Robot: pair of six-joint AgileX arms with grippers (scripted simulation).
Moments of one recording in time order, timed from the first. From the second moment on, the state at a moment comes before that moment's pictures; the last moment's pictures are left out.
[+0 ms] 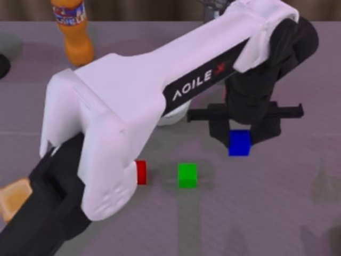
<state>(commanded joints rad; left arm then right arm) -0.89 2.56 2.50 -1.49 -0.01 -0.88 0.01 0.00 0.00 0.00 0.00 0.00</state>
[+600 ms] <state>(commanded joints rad) -0.89 2.53 2.20 -1.22 -0.01 -0.89 0.01 0.00 0.00 0.00 0.00 0.00</state>
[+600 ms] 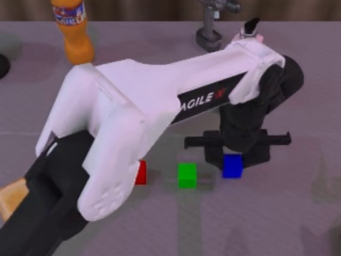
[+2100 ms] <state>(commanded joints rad) -0.89 2.53 2.20 -1.22 -0.01 -0.89 0.01 0.00 0.00 0.00 0.00 0.00</state>
